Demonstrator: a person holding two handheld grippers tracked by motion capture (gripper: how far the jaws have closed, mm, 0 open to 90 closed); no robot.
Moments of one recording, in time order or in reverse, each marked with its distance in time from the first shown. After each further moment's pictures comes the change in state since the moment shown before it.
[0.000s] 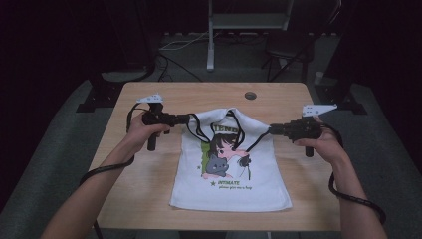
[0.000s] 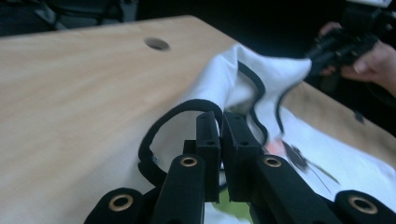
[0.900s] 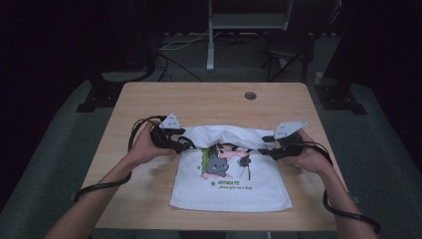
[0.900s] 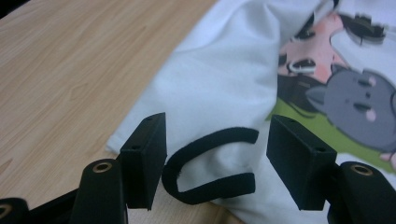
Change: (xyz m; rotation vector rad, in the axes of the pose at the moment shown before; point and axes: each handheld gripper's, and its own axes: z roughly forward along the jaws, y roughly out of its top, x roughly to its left) left arm -0.026 -0.027 0.027 0.286 0.207 0.357; right arm 0.039 -0.015 0.053 0.356 -0.219 -0.266
